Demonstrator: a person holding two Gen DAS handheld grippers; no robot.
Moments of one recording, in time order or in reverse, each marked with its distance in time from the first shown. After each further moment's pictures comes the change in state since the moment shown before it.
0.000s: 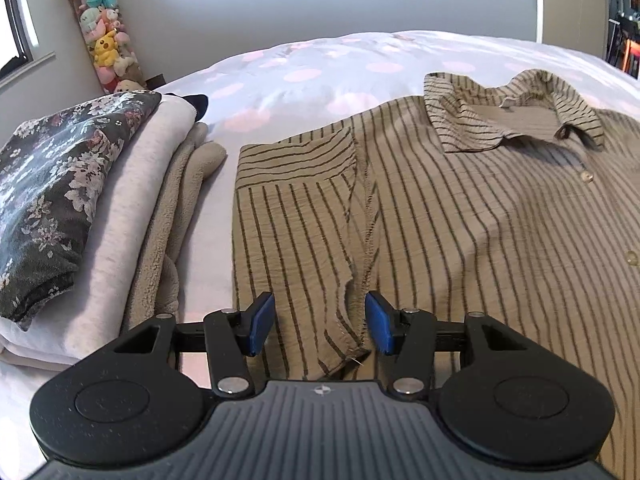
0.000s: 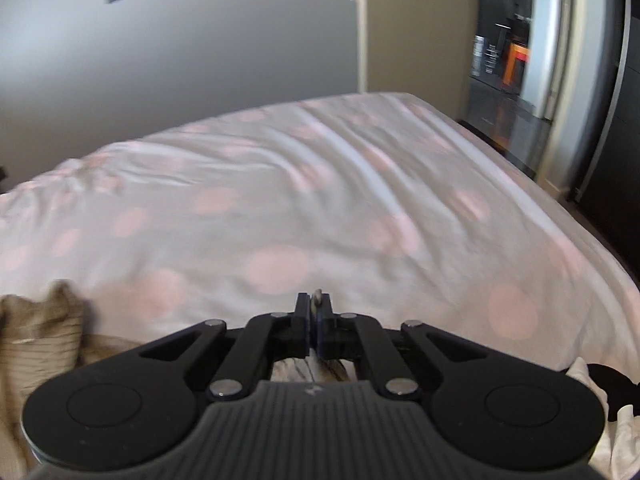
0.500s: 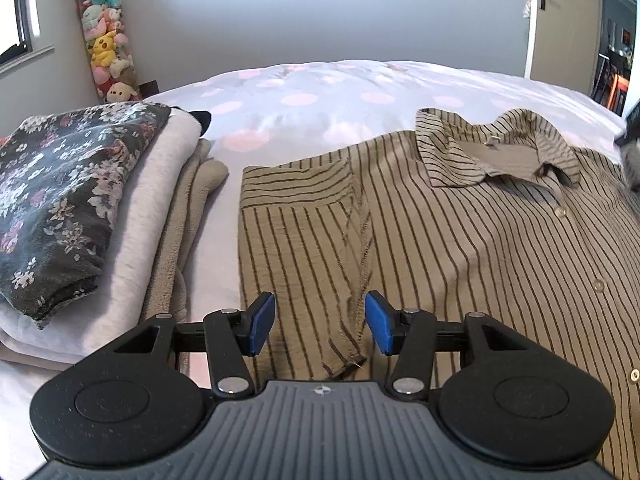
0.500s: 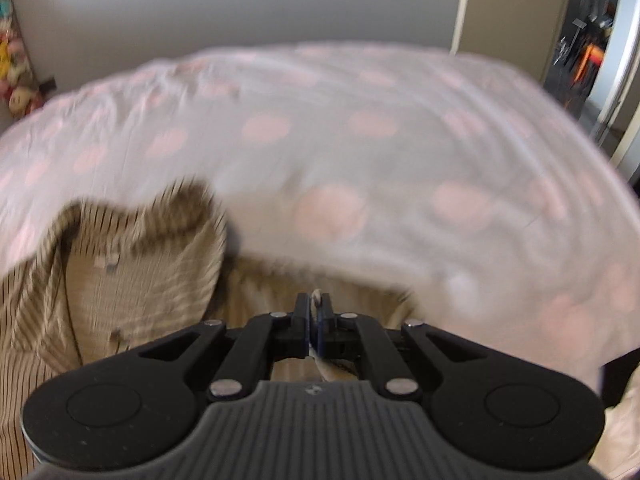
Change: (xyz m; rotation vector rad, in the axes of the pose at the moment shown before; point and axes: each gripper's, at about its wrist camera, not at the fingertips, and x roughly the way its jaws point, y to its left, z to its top) left arm -0.017 0.022 0.004 -0.076 -0.056 -0.065; right arm 0.037 0.164 -0.063 -0.156 0.236 0.091
